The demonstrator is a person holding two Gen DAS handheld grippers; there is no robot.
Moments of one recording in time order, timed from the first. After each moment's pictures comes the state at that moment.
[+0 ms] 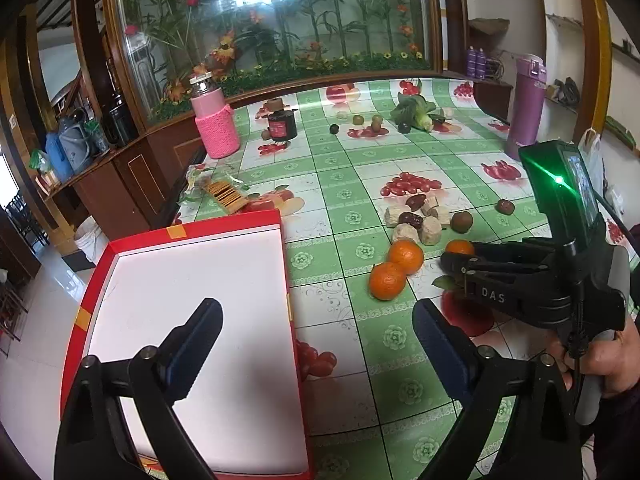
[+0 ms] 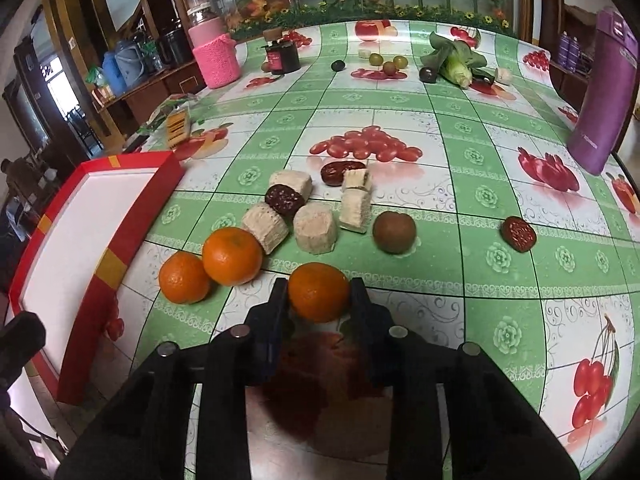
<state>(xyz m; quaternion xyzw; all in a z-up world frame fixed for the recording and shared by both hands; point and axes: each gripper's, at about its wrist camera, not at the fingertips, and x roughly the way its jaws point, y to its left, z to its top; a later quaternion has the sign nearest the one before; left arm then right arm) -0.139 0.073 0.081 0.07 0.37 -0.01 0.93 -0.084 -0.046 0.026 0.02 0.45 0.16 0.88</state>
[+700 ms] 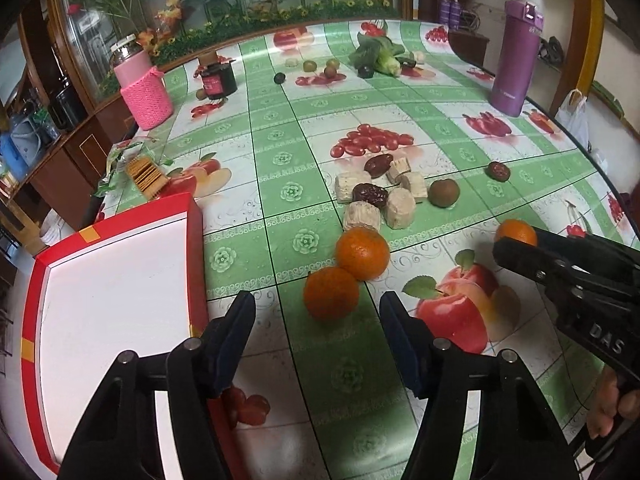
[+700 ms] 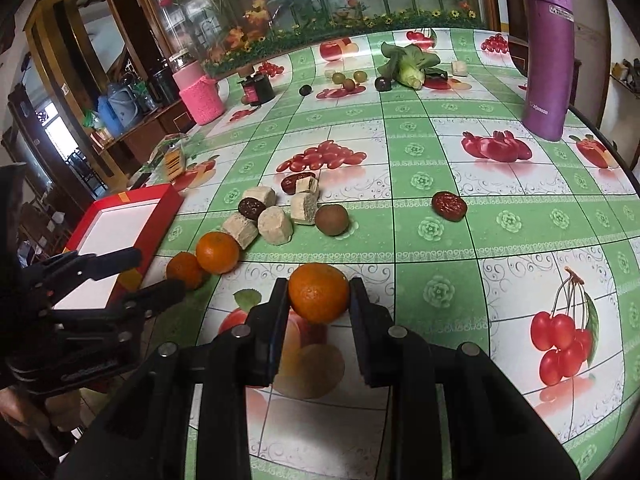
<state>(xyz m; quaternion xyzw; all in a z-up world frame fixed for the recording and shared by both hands) -0.077 0.037 0.042 0.09 0.46 -0.06 0.88 -0.113 -0.096 0.043 0.08 0.42 0.15 0.89</state>
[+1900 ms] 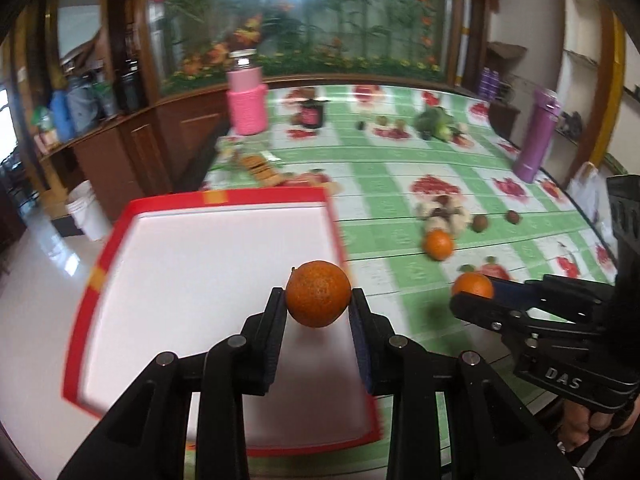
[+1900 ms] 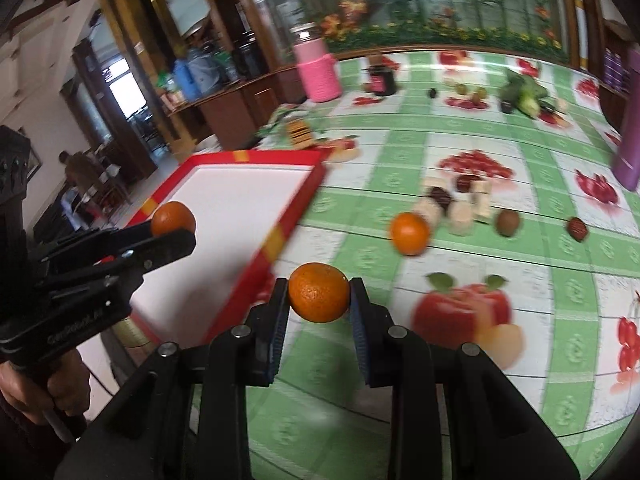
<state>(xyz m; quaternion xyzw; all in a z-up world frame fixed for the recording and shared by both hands) -0.163 0.145 0.087 0.01 0.38 0.00 0.92 -0.162 0.021 0.069 0.03 0.41 0.28 0.87</state>
